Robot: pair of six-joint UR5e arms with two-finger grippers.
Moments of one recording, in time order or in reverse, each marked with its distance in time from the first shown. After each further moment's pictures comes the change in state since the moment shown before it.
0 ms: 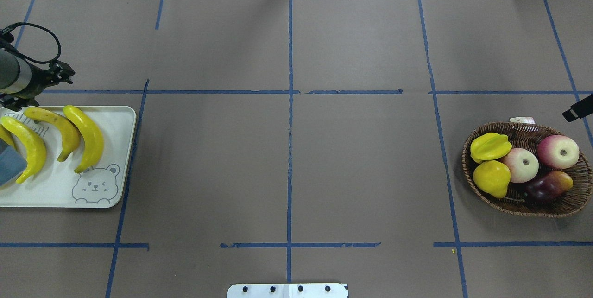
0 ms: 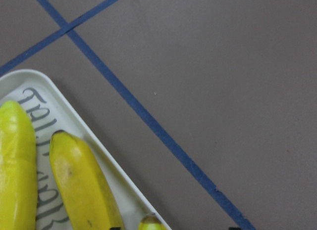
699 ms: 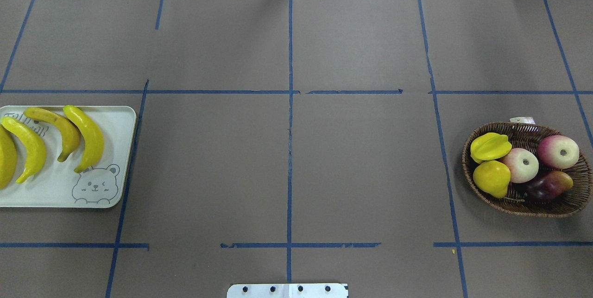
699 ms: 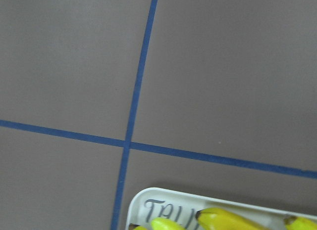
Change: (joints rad) left arm -0.292 0.117 -0.025 0.108 -0.190 0.923; right arm 0.101 -0.031 -0.045 -0.003 0.001 -0.131
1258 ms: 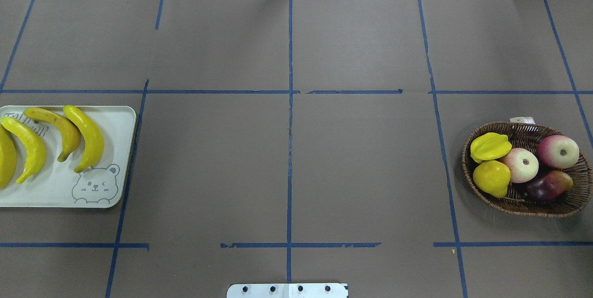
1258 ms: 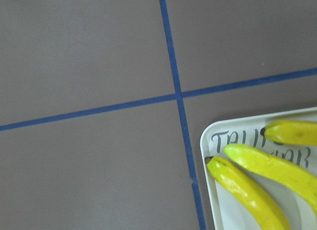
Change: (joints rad) left arm -0.137 0.011 -0.100 0.396 -0.031 0.529; right arm 0.069 -0.018 -0.058 0.002 0.004 -0.121
